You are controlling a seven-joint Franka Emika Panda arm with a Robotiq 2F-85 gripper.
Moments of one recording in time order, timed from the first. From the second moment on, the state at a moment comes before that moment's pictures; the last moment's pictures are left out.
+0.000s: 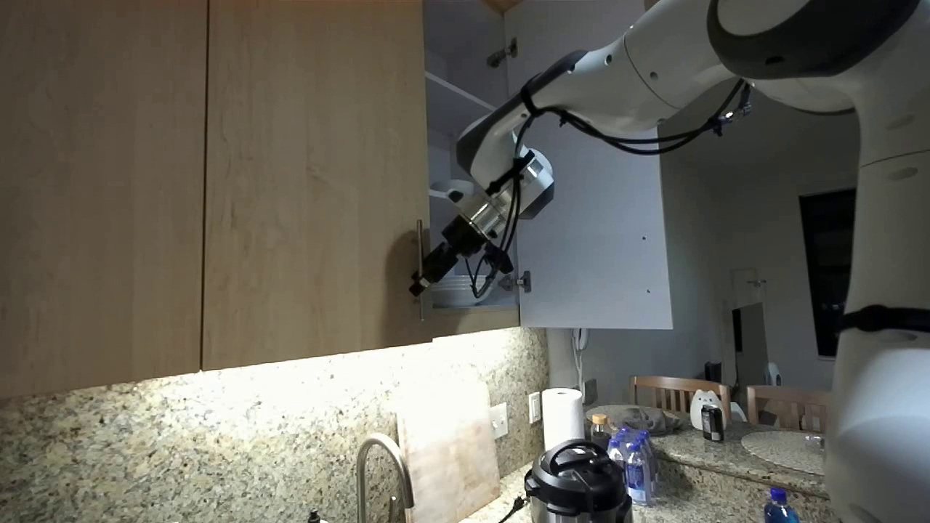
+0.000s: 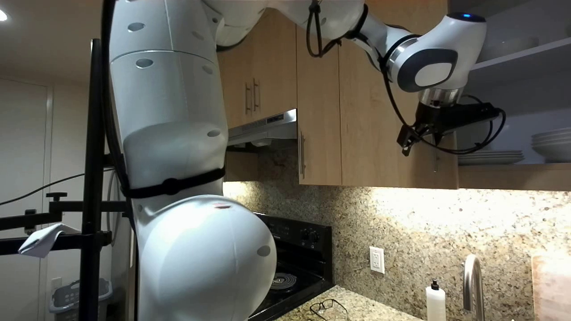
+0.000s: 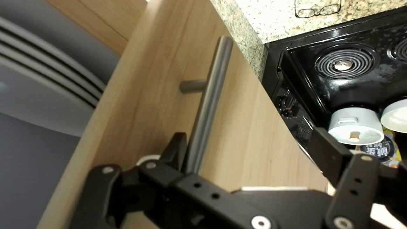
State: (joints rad) arm -0.08 -0.15 -0.08 -1.98 0.82 2.24 -1.65
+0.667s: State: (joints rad) arm -0.04 -0.28 -0.10 -2.13 0.84 2.31 -1.69
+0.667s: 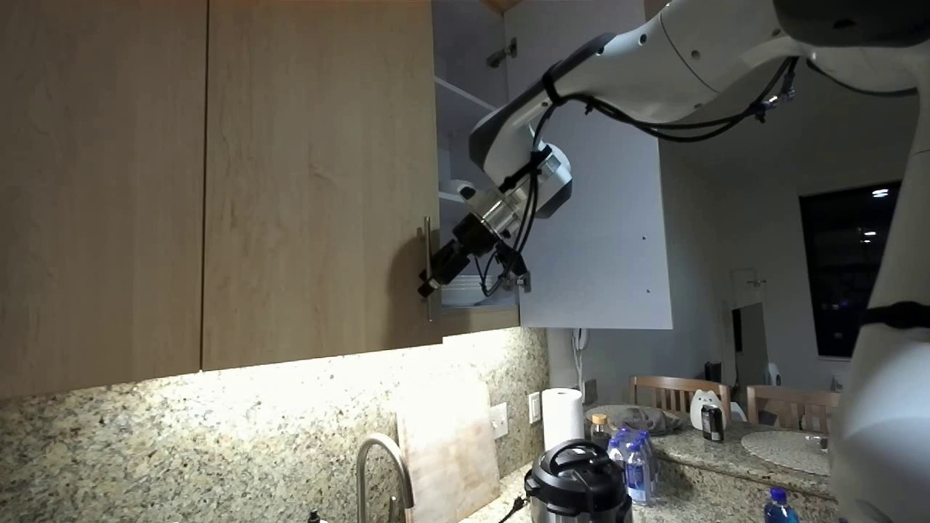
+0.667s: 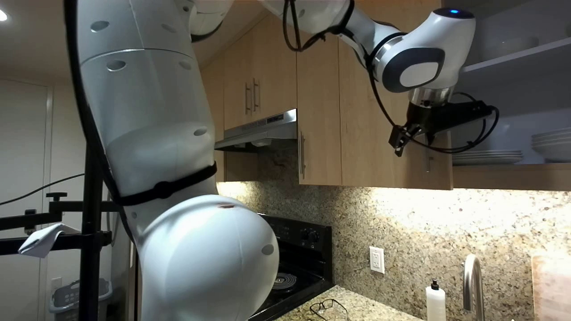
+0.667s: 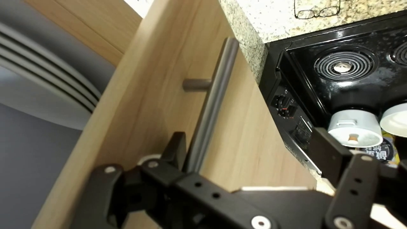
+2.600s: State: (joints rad) arm 0.11 -0.64 -0.06 -2.56 1.02 2.73 -1.64
